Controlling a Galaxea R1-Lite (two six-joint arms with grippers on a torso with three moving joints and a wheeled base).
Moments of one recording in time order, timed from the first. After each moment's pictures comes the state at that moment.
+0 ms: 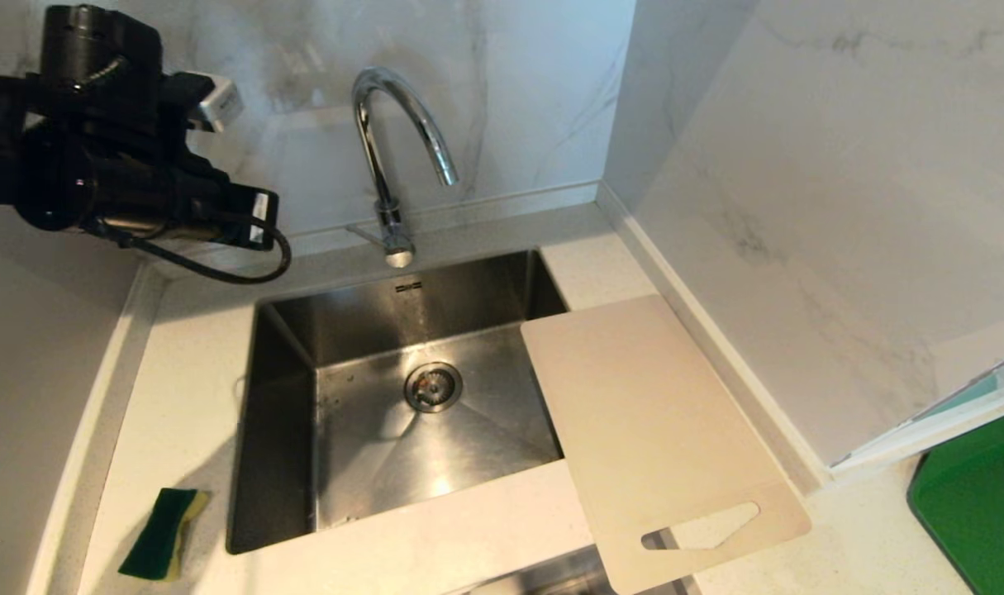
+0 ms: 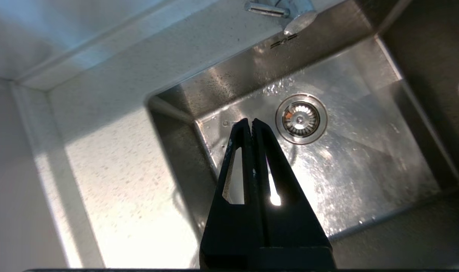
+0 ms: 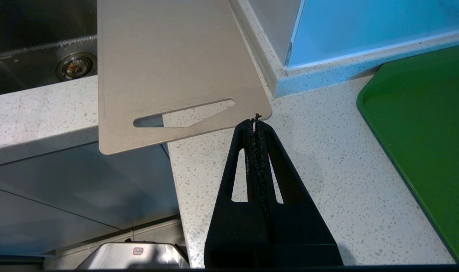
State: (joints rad) left arm -0.38 1.76 -1.72 0.33 0.34 0.04; right arm 0.00 0.00 0.00 0.00 0.00 0.01
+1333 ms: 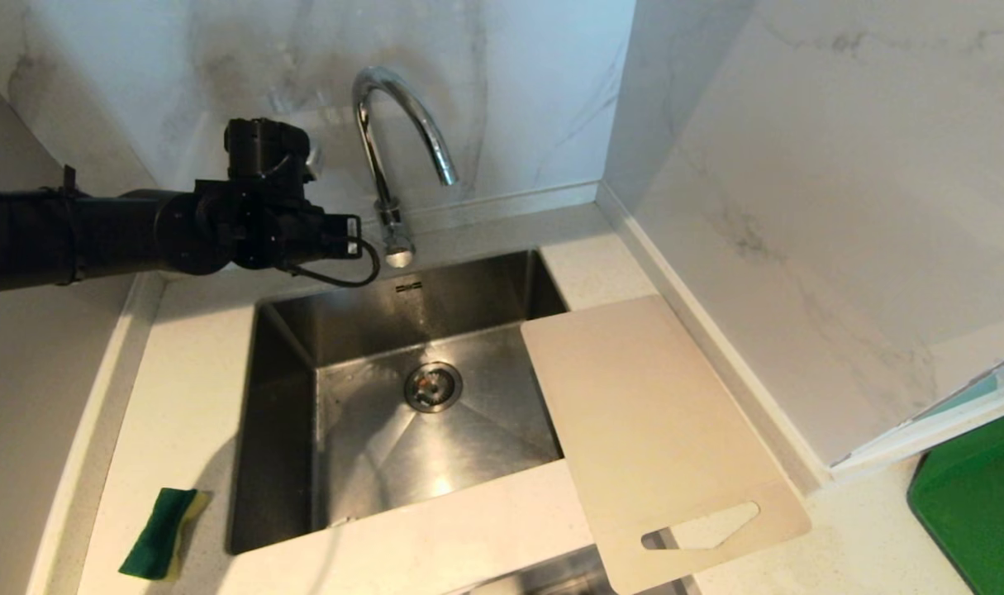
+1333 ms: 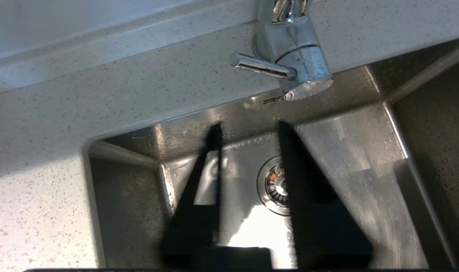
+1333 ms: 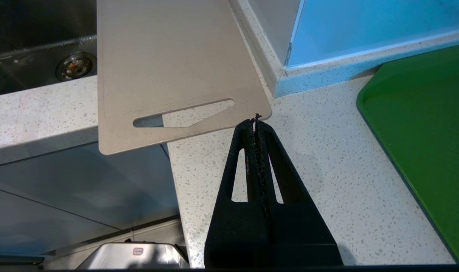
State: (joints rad) left arm -0.36 2.13 -1.95 0.09 0.36 -0.08; right arm 0.00 0.00 0.00 0.00 0.00 0.01
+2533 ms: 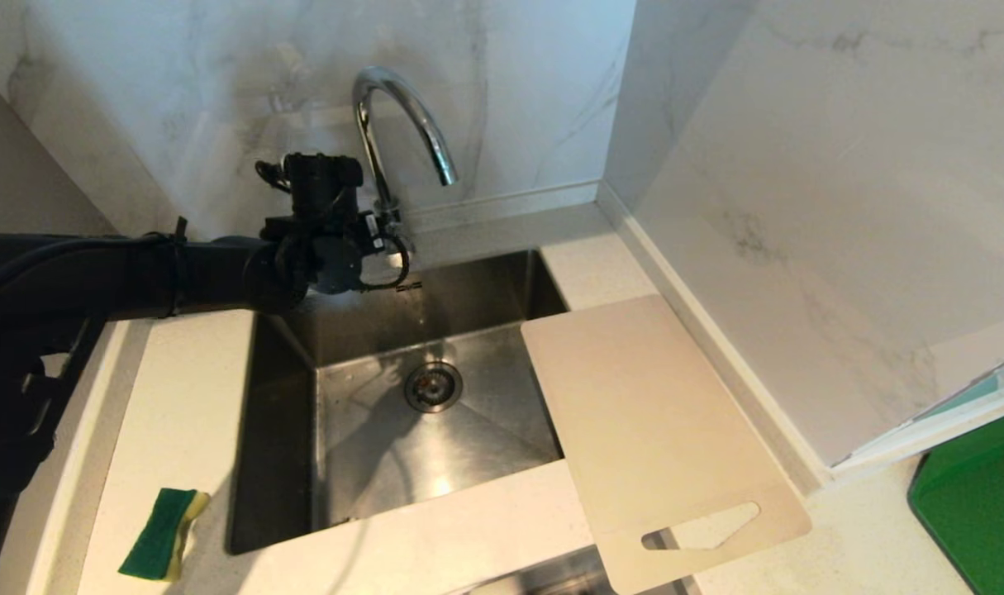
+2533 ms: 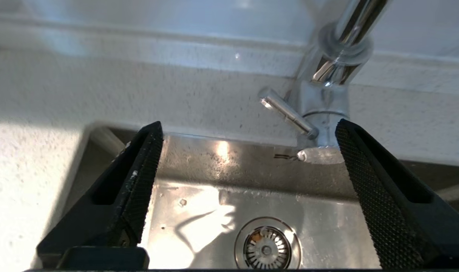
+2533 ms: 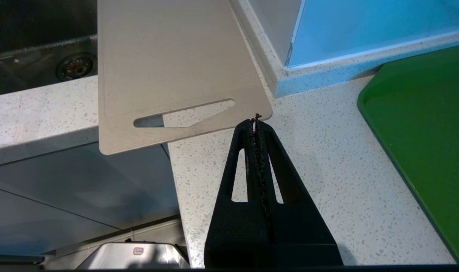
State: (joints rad) left arm -0.44 2.26 -1.96 -0.19 0.75 -0.29; right arm 0.00 0.00 0.00 0.00 0.00 0.01
